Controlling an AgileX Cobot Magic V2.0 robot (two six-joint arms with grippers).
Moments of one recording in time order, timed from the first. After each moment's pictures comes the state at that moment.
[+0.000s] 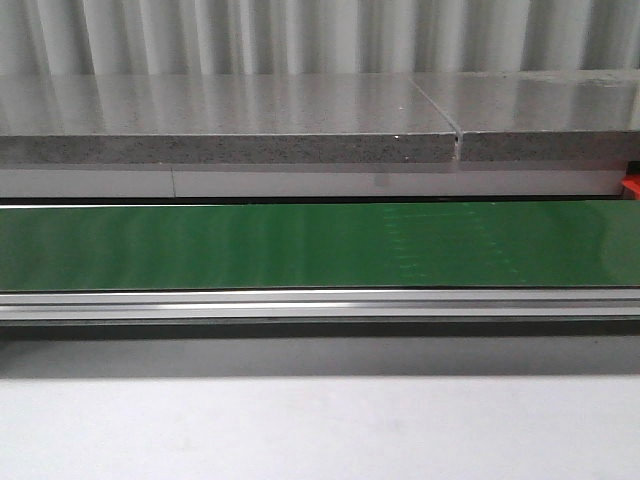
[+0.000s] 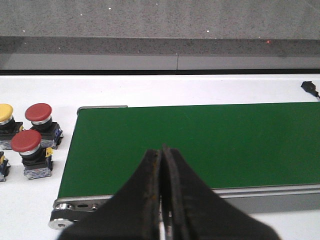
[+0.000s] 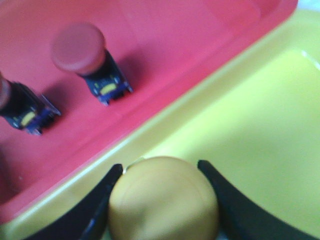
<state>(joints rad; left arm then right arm) -0.14 0.45 -0.48 0.07 0.47 -0.08 -0.80 1.59 -0.88 0.61 0.30 -0.59</state>
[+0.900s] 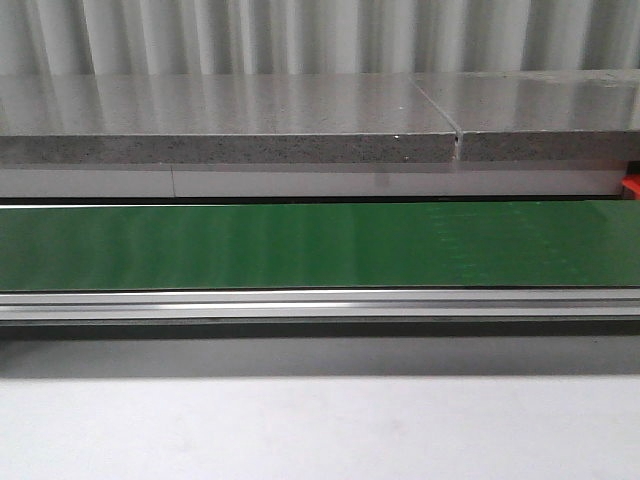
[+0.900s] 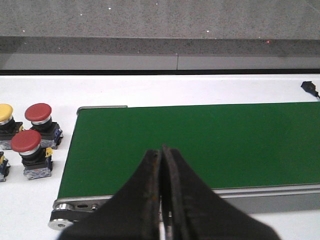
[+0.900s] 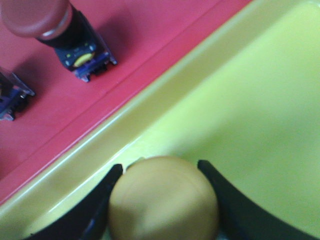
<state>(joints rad) -0.14 0.45 -0.48 0.07 0.47 -0.08 -0.80 1.66 -0.87 0.64 0.28 -0.59</state>
